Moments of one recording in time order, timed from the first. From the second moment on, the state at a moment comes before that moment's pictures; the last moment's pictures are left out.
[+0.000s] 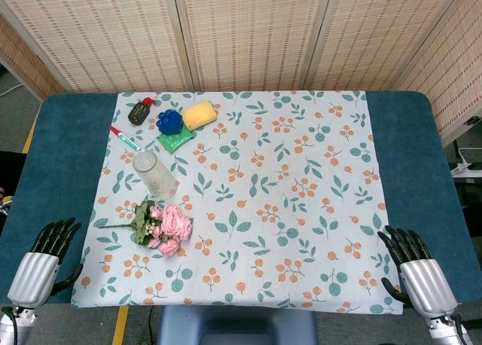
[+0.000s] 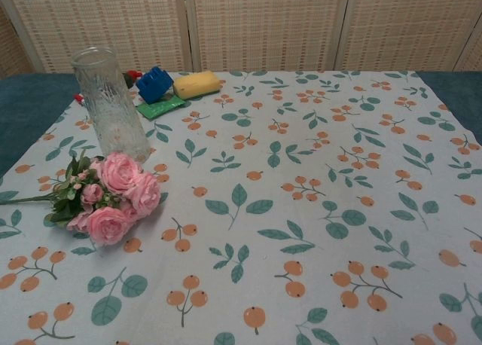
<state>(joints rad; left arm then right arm) -0.09 -1.24 0.05 -1.45 1.68 1.56 -0.02 -0.01 -1.09 -0.09 -1.75 -1.70 1.48 -0.19</state>
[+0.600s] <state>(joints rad) -0.29 -1.30 -0.01 -1.51 1.61 1.22 -0.11 -0.01 -1.07 -0.09 -1.76 -1.69 1.48 -0.17</state>
